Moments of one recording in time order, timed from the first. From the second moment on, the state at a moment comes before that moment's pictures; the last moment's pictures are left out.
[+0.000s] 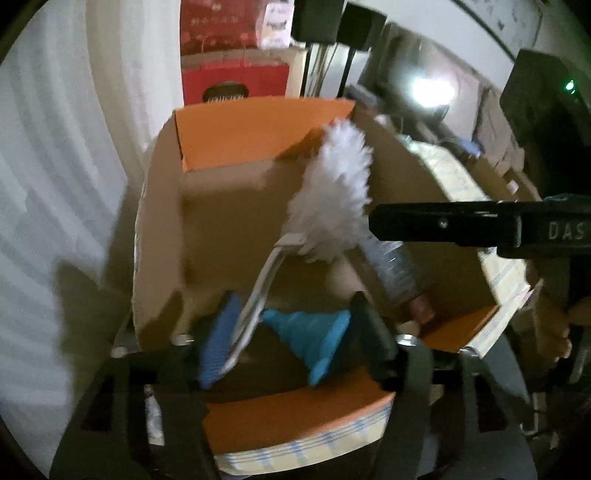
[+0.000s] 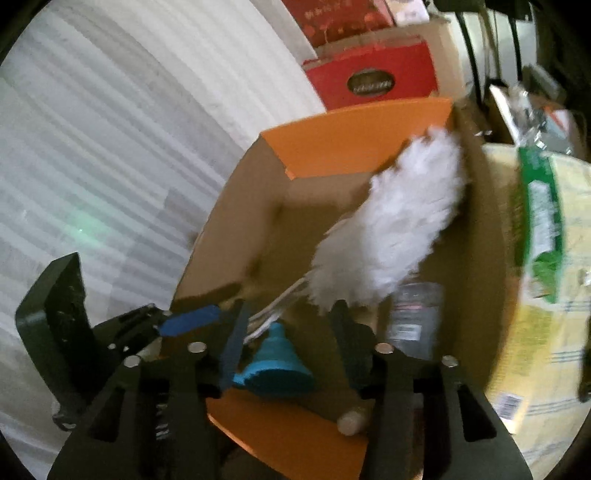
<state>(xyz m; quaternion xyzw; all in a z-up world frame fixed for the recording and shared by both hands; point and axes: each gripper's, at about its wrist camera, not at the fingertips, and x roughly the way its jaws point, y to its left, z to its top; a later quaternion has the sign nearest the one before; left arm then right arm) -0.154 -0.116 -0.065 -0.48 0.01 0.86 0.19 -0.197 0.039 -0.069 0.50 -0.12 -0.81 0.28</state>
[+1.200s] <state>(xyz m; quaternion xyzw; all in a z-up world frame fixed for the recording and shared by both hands) -0.104 -0.028 -0.023 -0.37 -0.10 0.90 0.19 -0.154 0.176 -0.053 0.46 -0.07 -0.88 0.12</state>
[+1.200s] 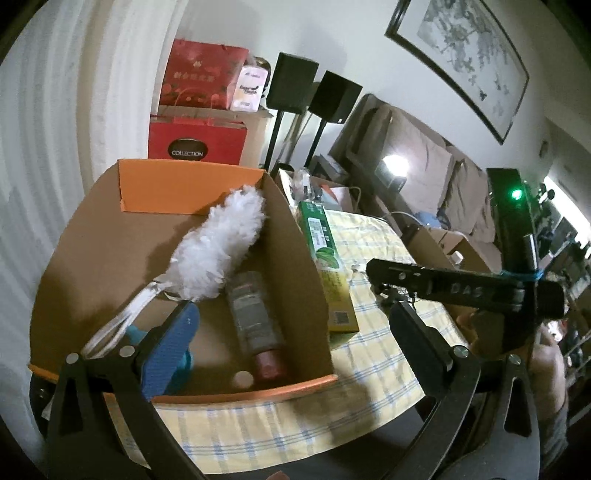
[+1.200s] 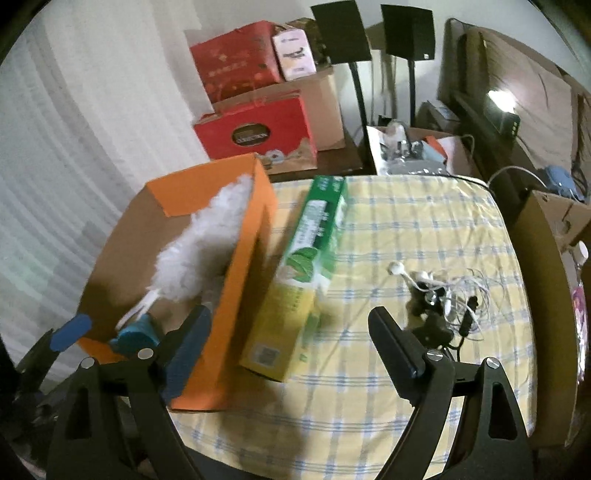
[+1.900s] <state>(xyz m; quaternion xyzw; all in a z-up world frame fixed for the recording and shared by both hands) -0.113 -0.014 -0.038 -0.40 -0.13 0.89 0.15 -0.152 0.171 -0.106 0.47 -0.06 -0.87 0.13</state>
